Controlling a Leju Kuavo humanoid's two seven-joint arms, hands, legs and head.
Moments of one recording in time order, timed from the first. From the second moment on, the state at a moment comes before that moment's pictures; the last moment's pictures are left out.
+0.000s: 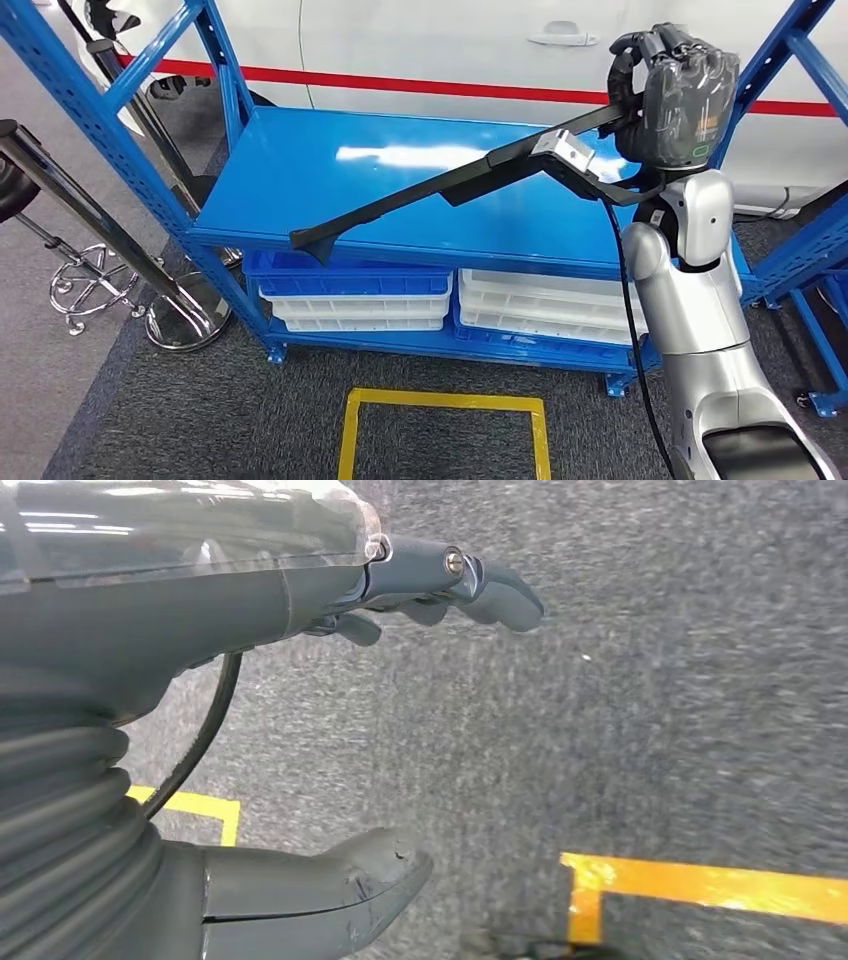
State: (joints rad) left arm -0.14 -0.19 1.14 -0.22 -1.05 0.35 -0.35; right arm -0.74 -0.21 0.17 -1.50 1.10 -0.48 0.00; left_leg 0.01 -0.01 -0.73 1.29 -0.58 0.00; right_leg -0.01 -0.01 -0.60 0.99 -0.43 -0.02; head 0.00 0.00
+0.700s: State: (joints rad) left arm -0.14 -0.17 1.16 -0.22 -1.01 0.34 -0.36; right arm -0.79 -0.16 0.21 -1.42 1.11 -0.47 0.01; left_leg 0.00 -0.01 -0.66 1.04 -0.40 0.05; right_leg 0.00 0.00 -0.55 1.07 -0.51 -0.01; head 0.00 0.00
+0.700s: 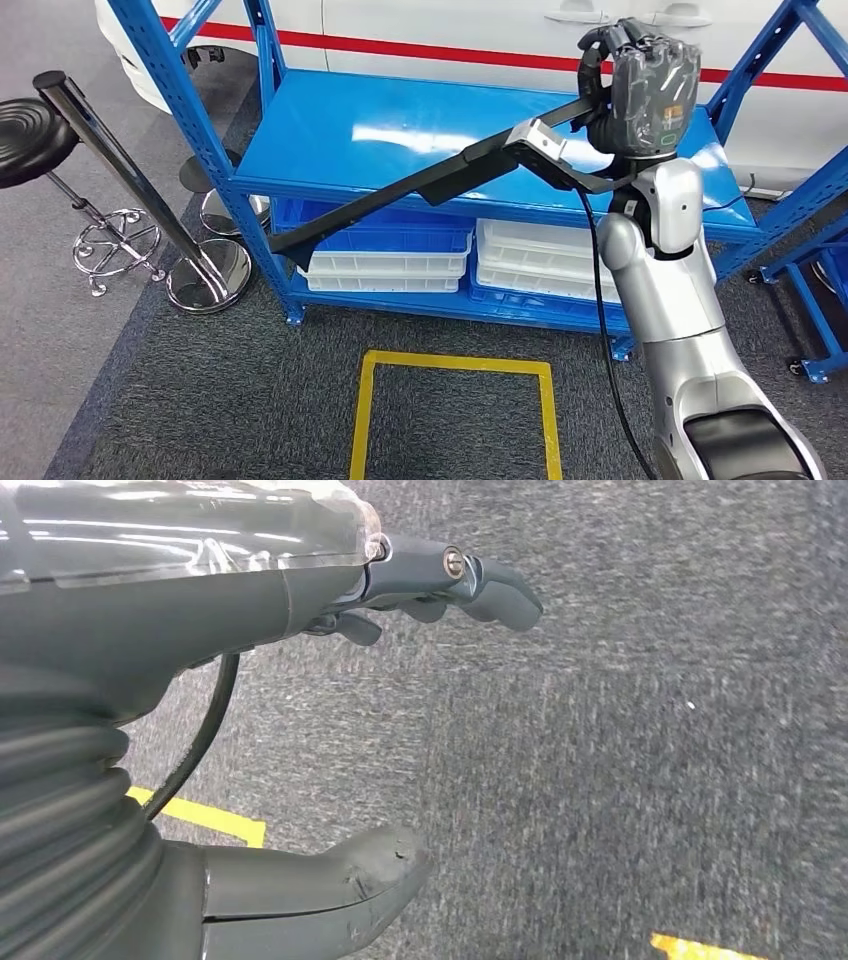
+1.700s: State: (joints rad) left arm -0.14 -0.12 1.18 -0.22 -1.01 0.33 -0.35; right arm -0.84 -0.07 0.25 -1.30 1.12 -0.50 0.01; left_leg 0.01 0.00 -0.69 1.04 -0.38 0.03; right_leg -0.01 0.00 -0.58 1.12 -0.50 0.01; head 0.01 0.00
